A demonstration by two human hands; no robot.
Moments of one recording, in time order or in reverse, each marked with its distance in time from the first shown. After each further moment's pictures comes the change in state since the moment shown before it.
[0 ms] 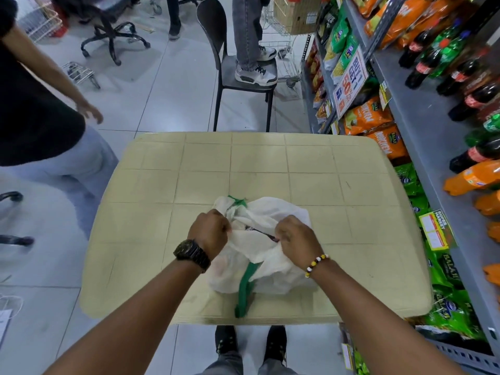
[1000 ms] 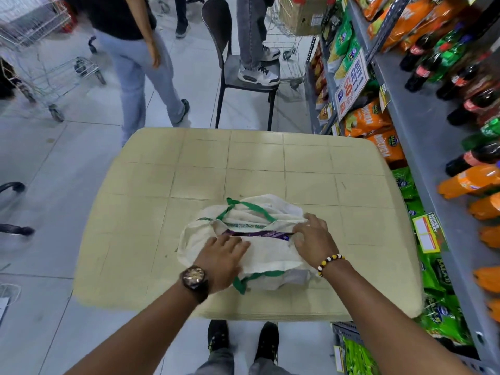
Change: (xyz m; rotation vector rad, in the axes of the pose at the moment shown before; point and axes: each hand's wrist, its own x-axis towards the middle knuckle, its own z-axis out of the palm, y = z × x) left_hand -0.062 0.024 0.053 0.376 -0.090 0.405; right_hand -0.014 0.055 -0.029 -0.308 -0.132 0.207
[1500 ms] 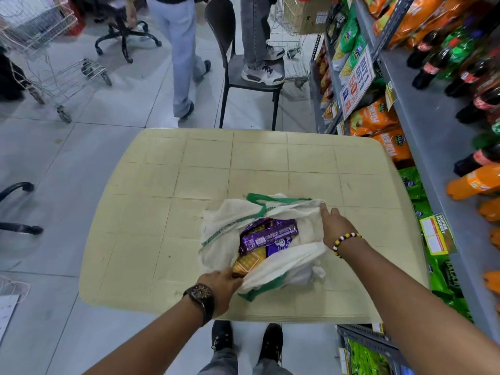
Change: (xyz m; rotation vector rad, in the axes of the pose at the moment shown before) left_hand -0.025 0.014 0.029 -0.072 -0.526 -0.065; right_hand 0.044 0.046 -0.020 -0.308 -0.198 0.122
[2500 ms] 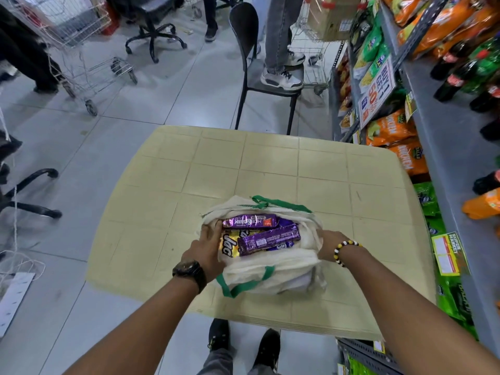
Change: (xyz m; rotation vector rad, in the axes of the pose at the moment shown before) left_hand 0.017 -0.032 -0.020 -0.464 0.425 -0.420; right_hand 0.008 0.001 0.007 0.102 -0.291 -0.072
